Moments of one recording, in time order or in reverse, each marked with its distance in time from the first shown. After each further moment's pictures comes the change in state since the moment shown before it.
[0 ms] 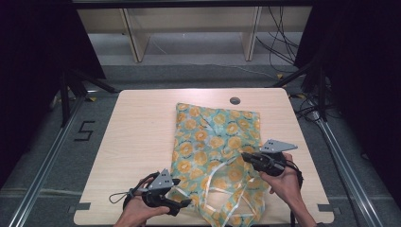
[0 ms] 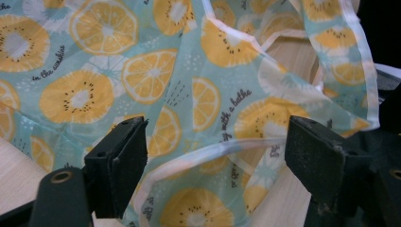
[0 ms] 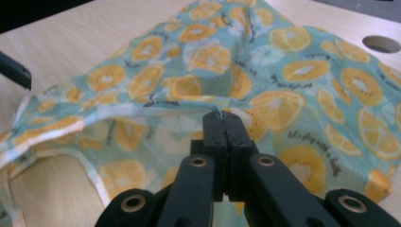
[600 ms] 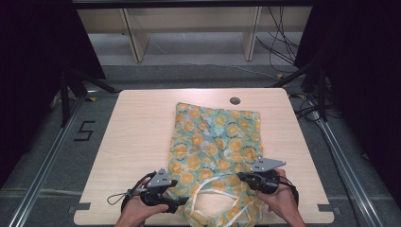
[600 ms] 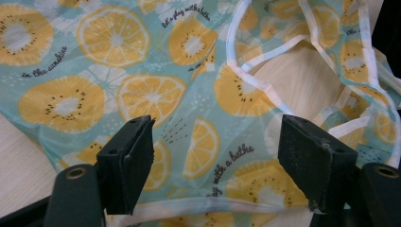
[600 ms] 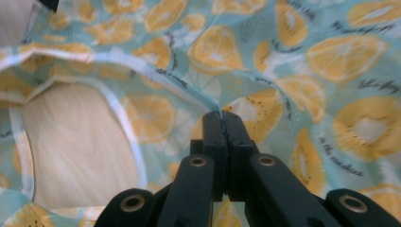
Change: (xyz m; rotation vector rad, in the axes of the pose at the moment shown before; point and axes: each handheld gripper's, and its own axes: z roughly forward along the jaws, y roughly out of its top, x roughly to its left) left arm 0.006 -0.006 0.000 0.012 0.019 -0.097; right arm 0.029 -0.036 0.008 0.125 0.044 -0.074
